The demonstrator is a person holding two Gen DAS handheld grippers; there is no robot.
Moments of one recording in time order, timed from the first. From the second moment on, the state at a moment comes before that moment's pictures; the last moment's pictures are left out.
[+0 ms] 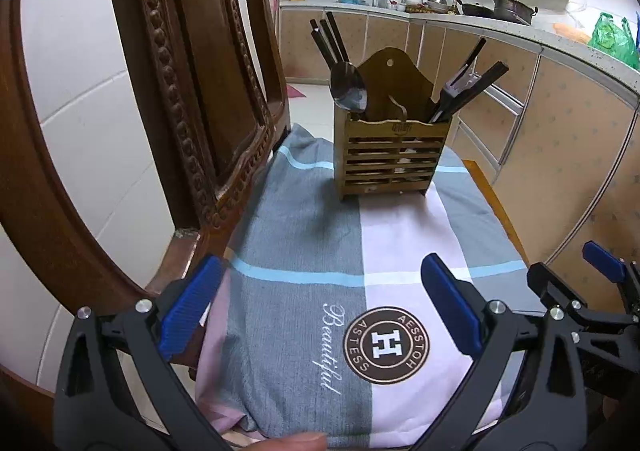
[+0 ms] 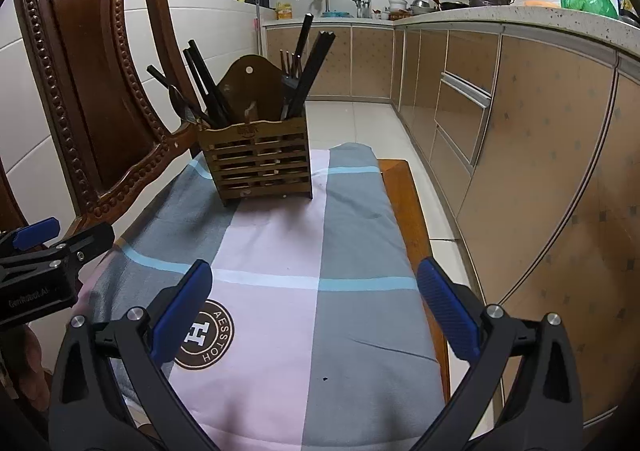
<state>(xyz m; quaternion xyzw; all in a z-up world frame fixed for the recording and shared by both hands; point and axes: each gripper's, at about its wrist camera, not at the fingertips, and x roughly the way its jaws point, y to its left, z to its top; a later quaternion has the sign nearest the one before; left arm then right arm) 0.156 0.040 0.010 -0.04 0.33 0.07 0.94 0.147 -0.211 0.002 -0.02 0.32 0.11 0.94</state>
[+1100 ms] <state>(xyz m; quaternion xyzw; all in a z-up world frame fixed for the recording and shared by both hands) 0.153 0.027 0.013 -0.04 0.33 0.05 0.94 0.146 -0.213 0.003 -0.02 0.32 0.12 0.94</state>
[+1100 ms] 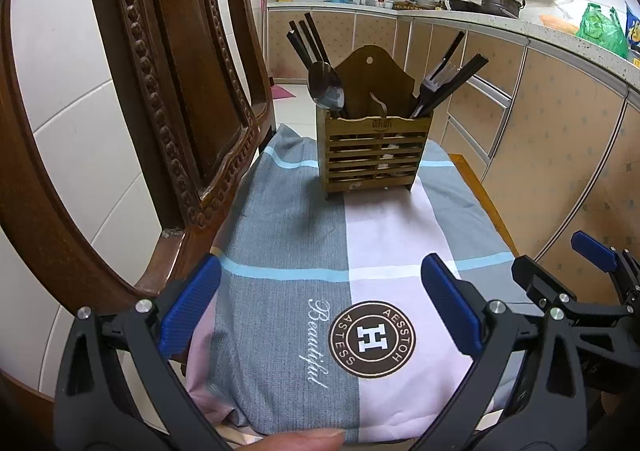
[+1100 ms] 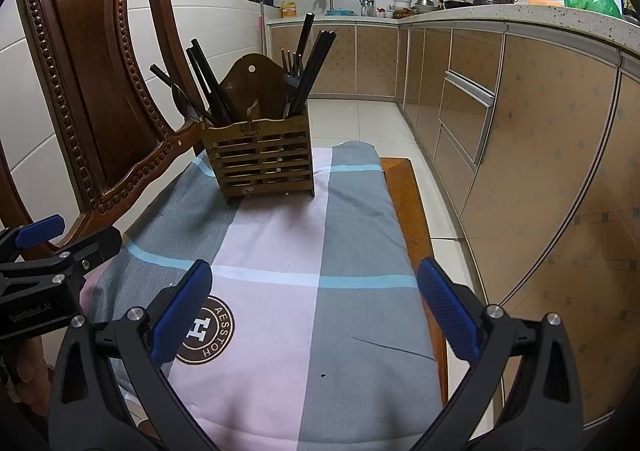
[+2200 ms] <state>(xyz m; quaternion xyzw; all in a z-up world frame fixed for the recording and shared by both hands) 0.154 0.031 0.012 -0.04 0.34 0.05 0.94 0.146 -0.215 0.003 -0.02 0.32 0.12 0.94</state>
